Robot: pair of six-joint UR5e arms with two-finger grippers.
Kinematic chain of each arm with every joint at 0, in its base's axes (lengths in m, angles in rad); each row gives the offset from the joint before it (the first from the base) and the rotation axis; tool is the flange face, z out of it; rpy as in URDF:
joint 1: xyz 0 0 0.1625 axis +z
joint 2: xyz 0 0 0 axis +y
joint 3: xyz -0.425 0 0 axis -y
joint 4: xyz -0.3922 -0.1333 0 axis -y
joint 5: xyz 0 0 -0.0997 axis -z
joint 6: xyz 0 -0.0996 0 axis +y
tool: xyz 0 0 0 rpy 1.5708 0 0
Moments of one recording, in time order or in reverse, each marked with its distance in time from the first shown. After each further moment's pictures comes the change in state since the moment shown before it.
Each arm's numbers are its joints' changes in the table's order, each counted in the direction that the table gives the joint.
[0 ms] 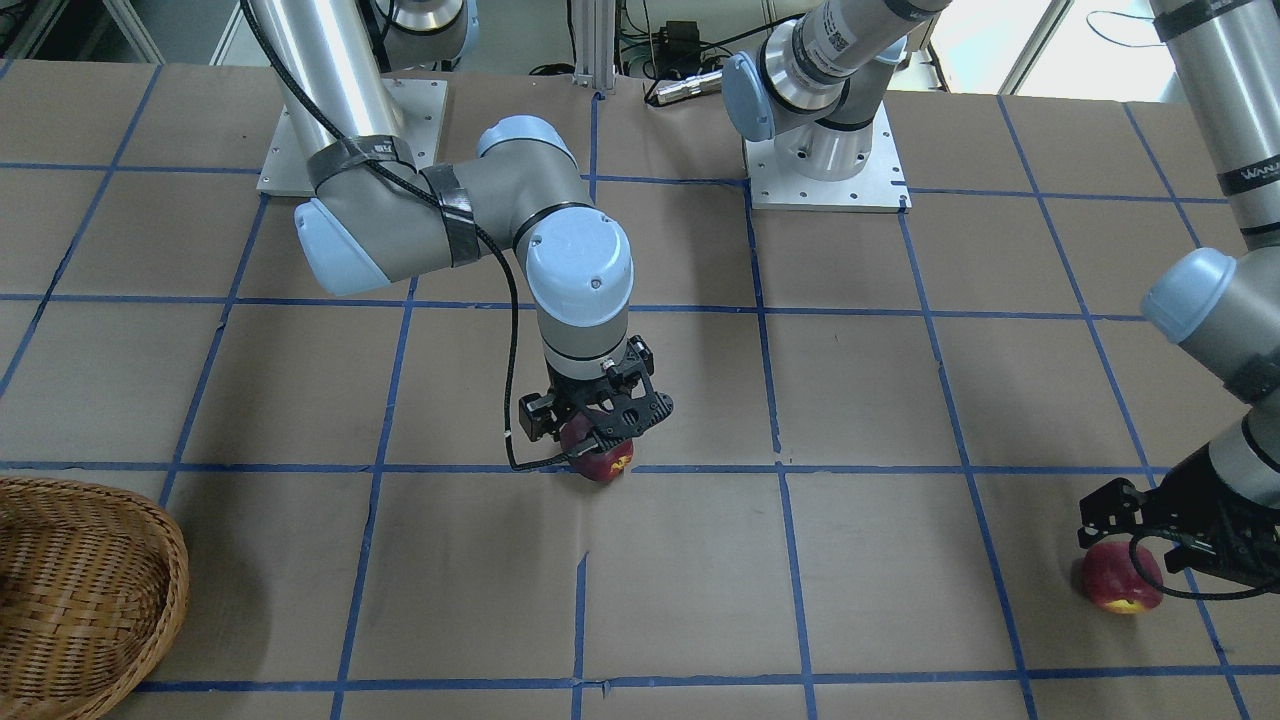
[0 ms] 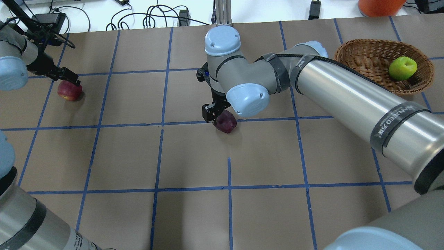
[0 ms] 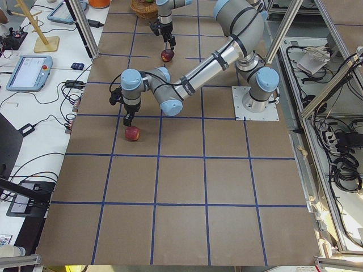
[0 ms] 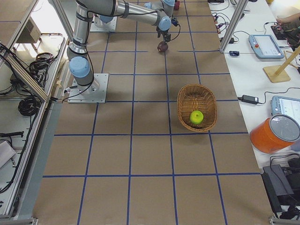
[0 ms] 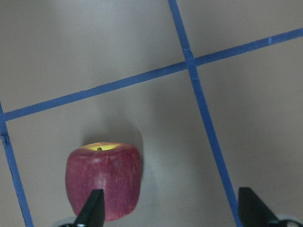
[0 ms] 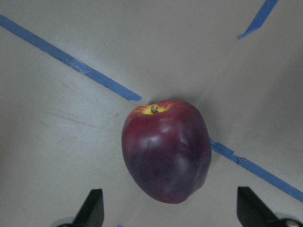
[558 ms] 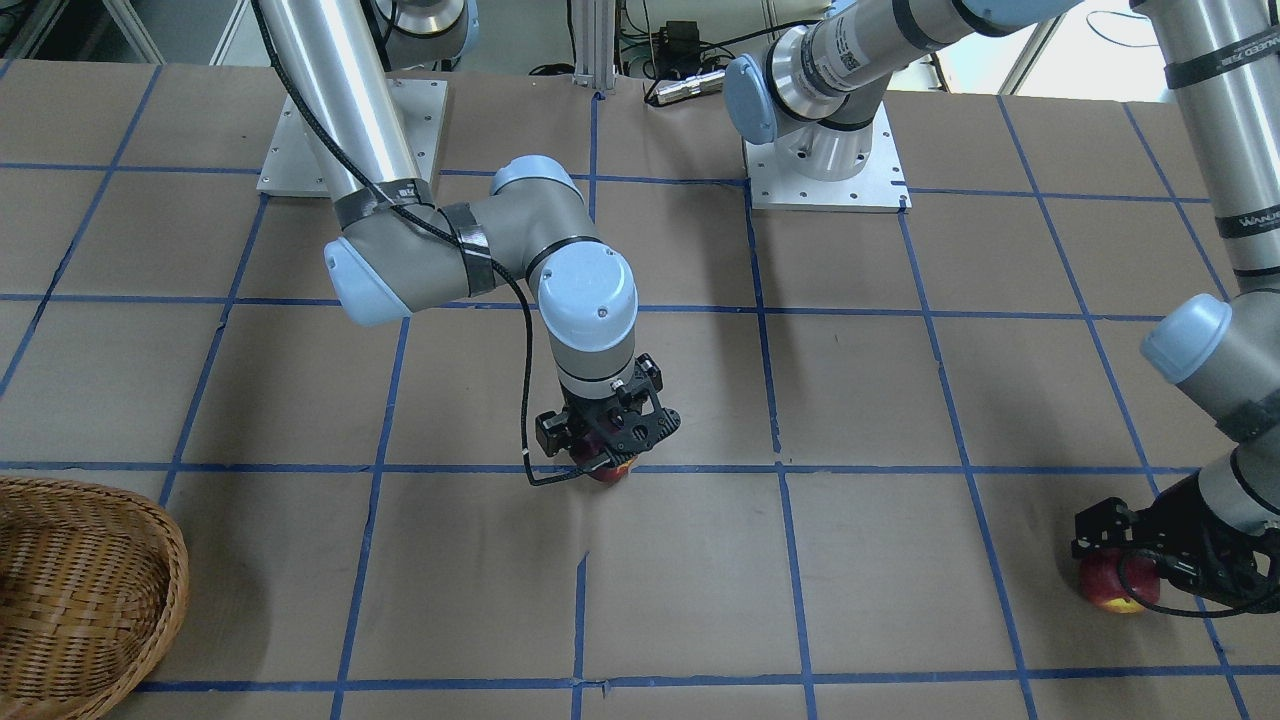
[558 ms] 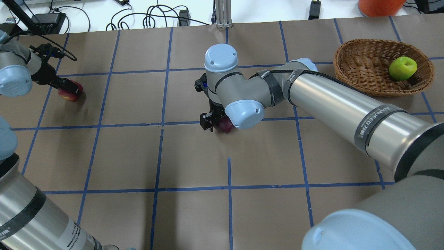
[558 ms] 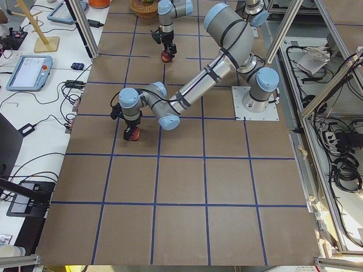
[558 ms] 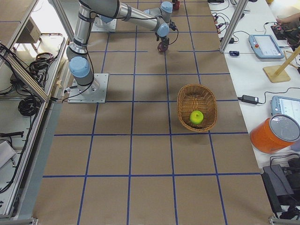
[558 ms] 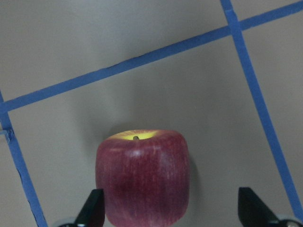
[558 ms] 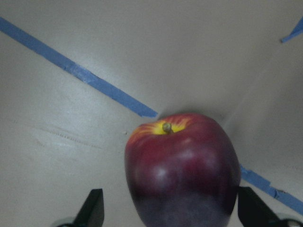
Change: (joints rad) left arm 0.021 0.096 0.024 0.029 0.012 -0.056; right arm 0.008 -0.066 0.031 -0.115 0.032 0.003
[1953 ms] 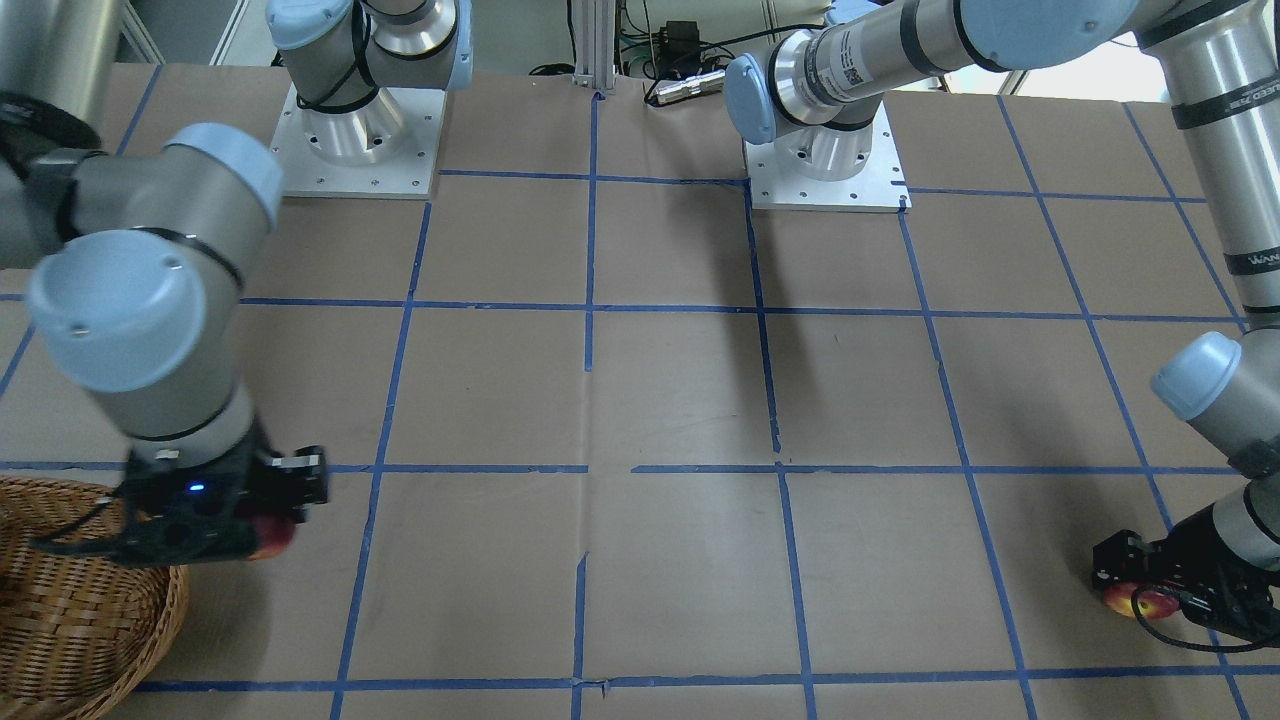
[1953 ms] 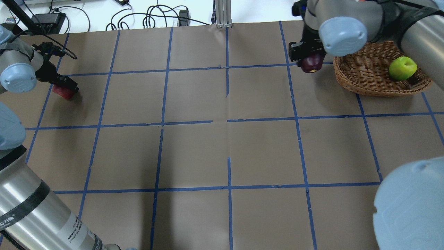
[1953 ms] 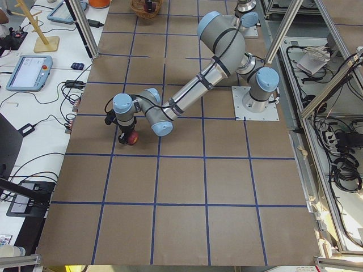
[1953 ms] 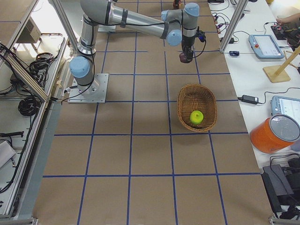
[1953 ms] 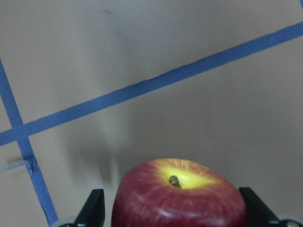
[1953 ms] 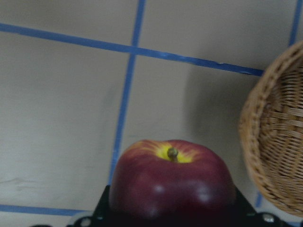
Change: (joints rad) left arm -0.007 0.069 0.095 -0.023 0.026 0.006; right arm -0.487 0.134 -0.164 0.183 -0.213 0.048
